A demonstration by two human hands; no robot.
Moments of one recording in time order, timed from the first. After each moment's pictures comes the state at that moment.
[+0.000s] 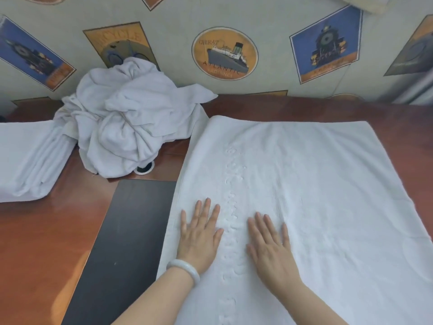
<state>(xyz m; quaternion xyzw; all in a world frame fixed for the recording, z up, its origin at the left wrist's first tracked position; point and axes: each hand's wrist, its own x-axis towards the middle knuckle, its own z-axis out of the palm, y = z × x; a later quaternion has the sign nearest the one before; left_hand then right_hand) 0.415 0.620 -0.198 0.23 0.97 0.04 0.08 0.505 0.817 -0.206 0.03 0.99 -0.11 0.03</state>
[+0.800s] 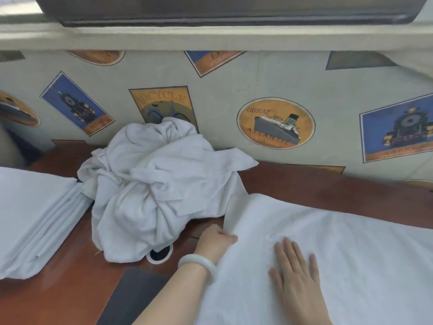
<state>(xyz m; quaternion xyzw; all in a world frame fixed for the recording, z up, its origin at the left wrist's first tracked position) 0.159 0.644 -0.152 -0.17 0.83 0.48 0.24 0.258 0.843 -0.242 0.05 0.99 -0.11 -0.12</state>
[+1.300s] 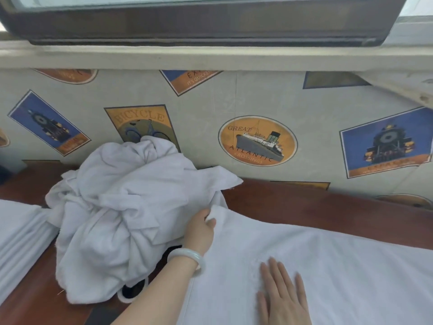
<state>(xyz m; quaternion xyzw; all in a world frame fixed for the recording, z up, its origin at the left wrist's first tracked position) 0.074 0.667 -0.160 -0.06 0.88 0.46 0.07 0.239 0.846 -0.249 0.03 0.97 -0.15 -0.19</state>
